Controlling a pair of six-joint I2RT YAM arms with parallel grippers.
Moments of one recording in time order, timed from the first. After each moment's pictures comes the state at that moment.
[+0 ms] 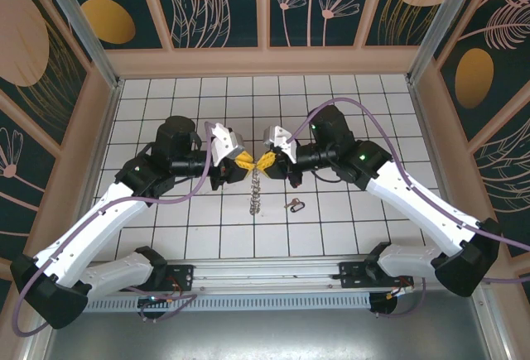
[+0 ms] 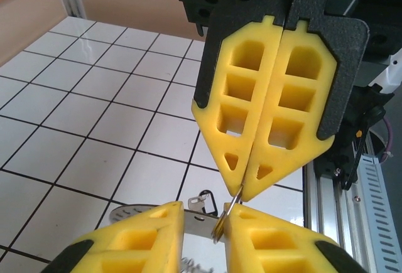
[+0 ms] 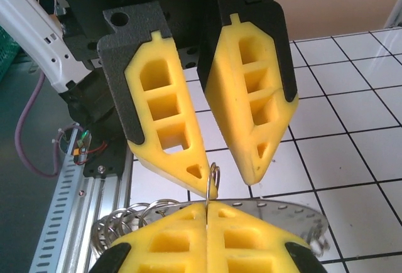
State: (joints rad) left arm -0.63 1.06 1.04 -0.48 0.66 0.24; right arm 0.78 1.21 1.18 -0.52 -0.70 -0.34
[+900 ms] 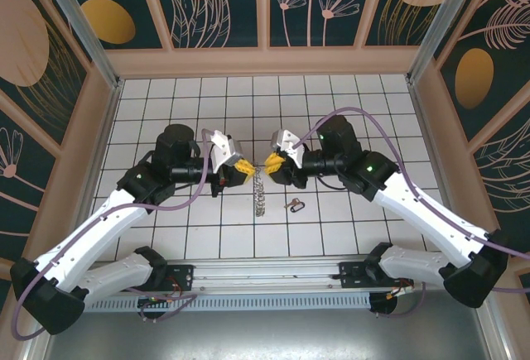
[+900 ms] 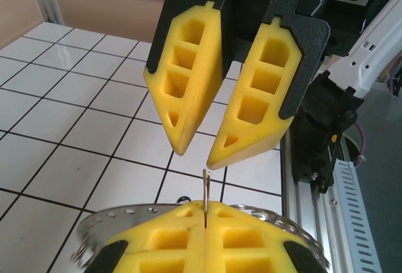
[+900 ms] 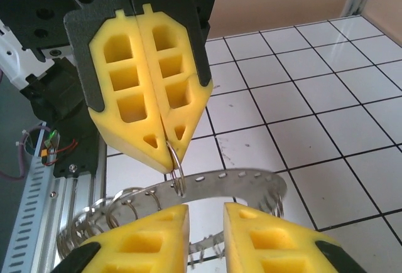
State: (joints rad) left arm -0.63 1.01 0.94 -0.36 0.74 0.17; right arm 0.77 1.11 1.06 -0.44 -0.59 -0.29
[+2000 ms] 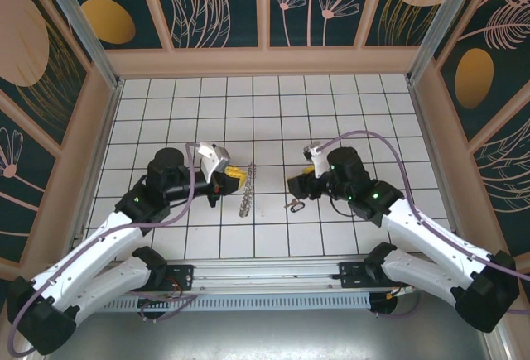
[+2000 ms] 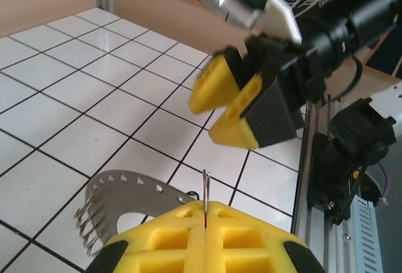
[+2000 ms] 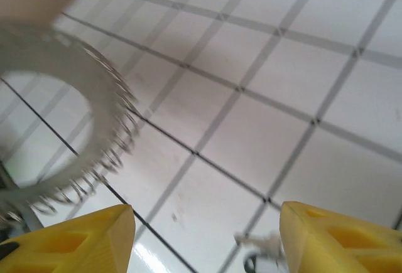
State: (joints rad) left arm -0.63 0.83 0.65 -0.13 0.58 -0.10; right arm 0.72 0.93 0.67 -0.37 -0.18 0.30
